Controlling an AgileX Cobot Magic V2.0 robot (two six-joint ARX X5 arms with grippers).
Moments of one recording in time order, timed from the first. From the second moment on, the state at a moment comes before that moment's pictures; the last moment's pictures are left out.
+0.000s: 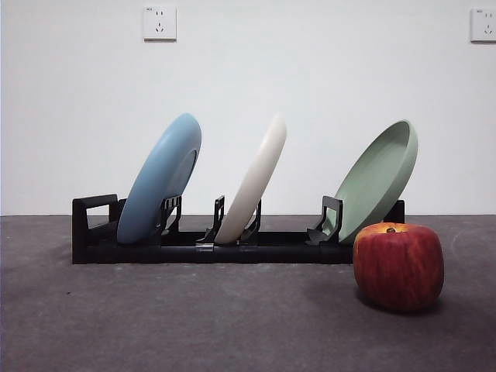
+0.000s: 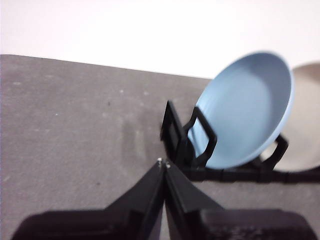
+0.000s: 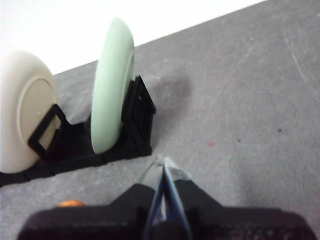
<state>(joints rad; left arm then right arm) 0.00 0.04 0.10 -0.16 0.13 -0.18 0.11 0.11 0.17 -0.29 -0.03 0.30</state>
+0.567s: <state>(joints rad) 0.00 0.52 0.50 -0.24 0.34 -0.20 0.11 0.57 0.59 -0.39 -0.12 0.29</state>
